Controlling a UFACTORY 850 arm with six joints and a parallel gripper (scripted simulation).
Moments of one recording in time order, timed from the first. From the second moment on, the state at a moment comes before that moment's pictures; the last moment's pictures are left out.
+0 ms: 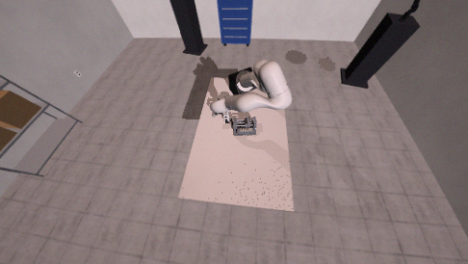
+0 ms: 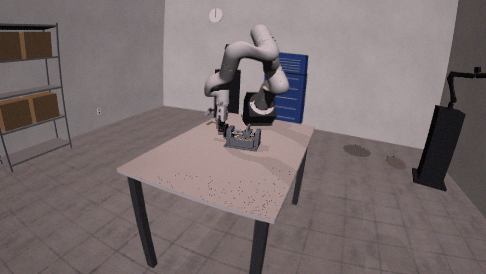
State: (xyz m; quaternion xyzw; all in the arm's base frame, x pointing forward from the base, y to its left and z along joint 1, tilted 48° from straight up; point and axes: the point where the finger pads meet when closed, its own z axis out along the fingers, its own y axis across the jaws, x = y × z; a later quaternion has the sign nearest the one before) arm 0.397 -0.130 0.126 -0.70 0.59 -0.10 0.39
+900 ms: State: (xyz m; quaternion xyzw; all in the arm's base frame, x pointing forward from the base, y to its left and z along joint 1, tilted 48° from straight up) arm 0.415 -0.121 0.118 -0.70 0.59 -0.10 0.39
